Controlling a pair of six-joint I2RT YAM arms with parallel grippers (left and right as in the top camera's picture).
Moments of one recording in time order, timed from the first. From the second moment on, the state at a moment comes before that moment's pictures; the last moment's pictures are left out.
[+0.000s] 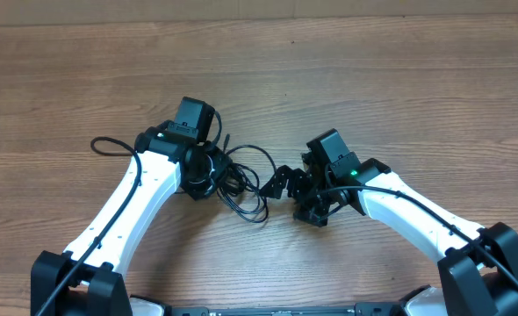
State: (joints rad) left arm -0.31 1.54 1.12 -0.93 0.21 -1.20; right arm 0.53 1.58 0.87 -0.48 -0.62 0.97
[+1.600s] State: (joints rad) left arm -0.37 1.77 1.13 -0.59 0.19 -1.10; right arm 0.68 1.58 0.86 -0.65 -0.34 1.48
